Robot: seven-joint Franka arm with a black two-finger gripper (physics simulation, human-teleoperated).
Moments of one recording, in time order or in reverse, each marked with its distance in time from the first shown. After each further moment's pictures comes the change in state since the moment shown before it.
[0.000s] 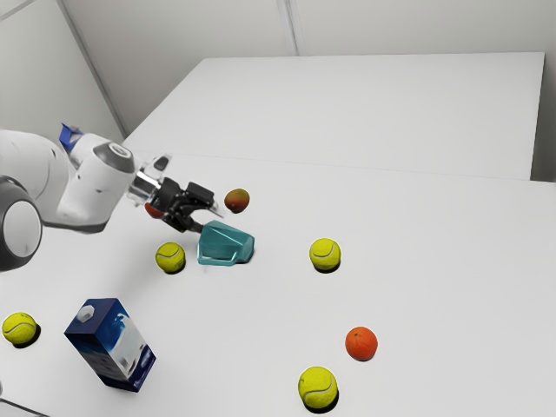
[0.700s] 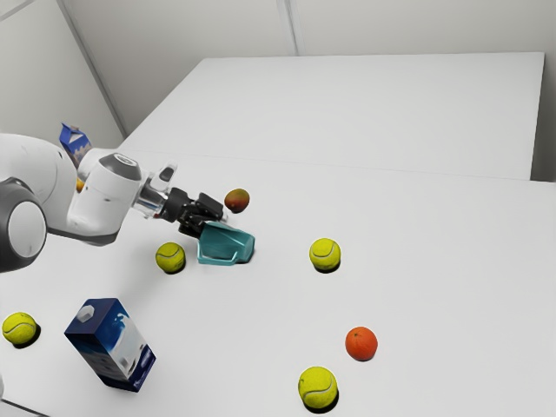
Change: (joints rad) arm -0.016 0.011 -0.001 -0.037 -0.109 -0.022 0.123
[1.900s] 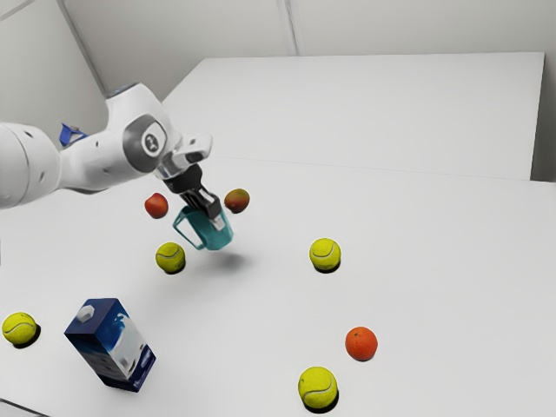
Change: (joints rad) arm -0.182 -0.252 -0.034 -0.067 0.774 0.162 -0.198
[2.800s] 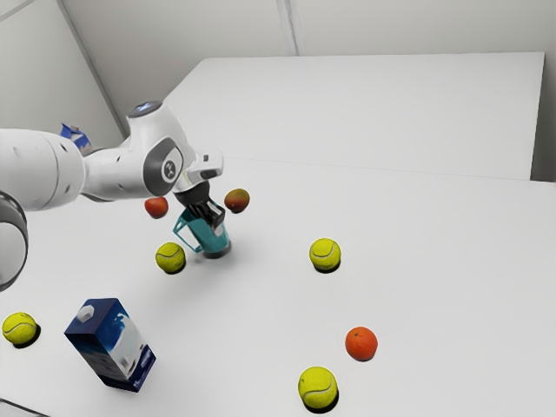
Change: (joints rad) arm -0.004 0.096 0.001 -0.014 0.145 0.189 -0.152
